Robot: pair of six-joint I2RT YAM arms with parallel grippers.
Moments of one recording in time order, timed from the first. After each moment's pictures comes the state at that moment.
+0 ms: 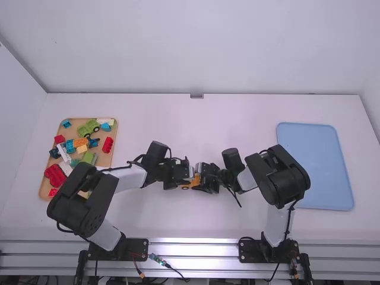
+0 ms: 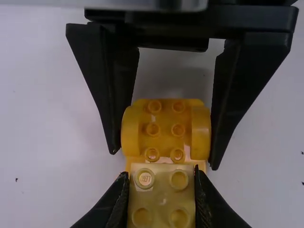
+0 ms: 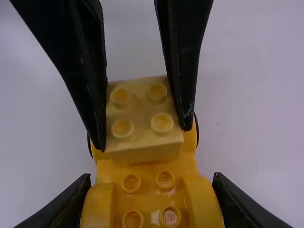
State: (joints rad) left arm -0.37 1.65 0.62 0.03 0.63 0.94; right arm 0.42 2.00 0.54 0.58 -0.90 -0.77
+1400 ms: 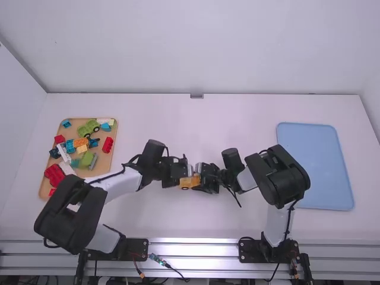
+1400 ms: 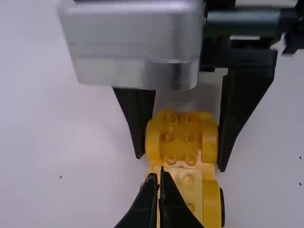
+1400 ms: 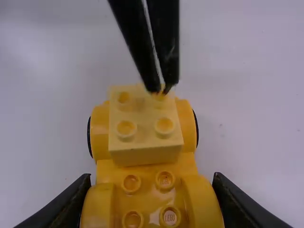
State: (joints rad) left arm -0.37 1.54 0.60 0.01 0.60 0.93; right arm 0.42 2.00 0.55 0.57 -0.90 -0.77
